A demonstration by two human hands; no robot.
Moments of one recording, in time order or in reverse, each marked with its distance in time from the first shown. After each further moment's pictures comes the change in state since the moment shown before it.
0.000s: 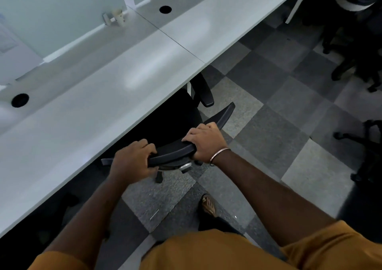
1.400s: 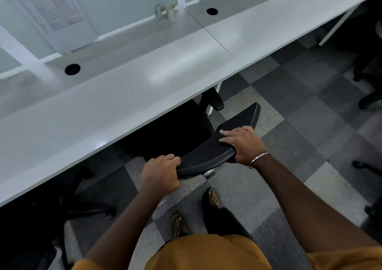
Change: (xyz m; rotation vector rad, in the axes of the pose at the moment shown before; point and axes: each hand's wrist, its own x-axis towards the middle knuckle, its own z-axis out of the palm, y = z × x) left_hand -0.111 0.034 0.026 -0.093 0.052 -0.198; right_hand -0.036 -0.015 -0.008 -0.079 -0.117 -0.103
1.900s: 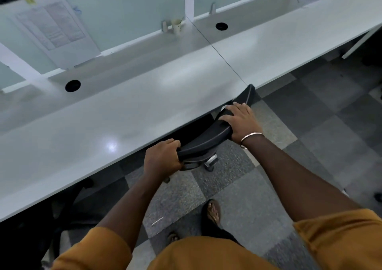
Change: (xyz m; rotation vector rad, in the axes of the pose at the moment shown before) left_hand 0.175 -0.006 -0.034 -0.082 0.018 -0.172; right_hand 0.169 0.116 -0.034 -0.063 0.063 0.093
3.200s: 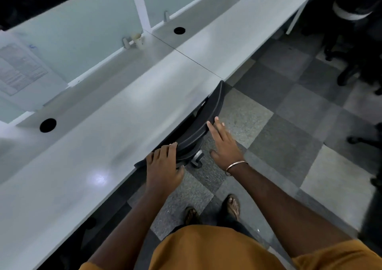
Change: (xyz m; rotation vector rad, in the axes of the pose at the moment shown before) left_hand -0.031 -0.034 0.003 0.000 0.065 0.195; right_hand -0.090 -0.124 0.036 0.545 0.174 0.343
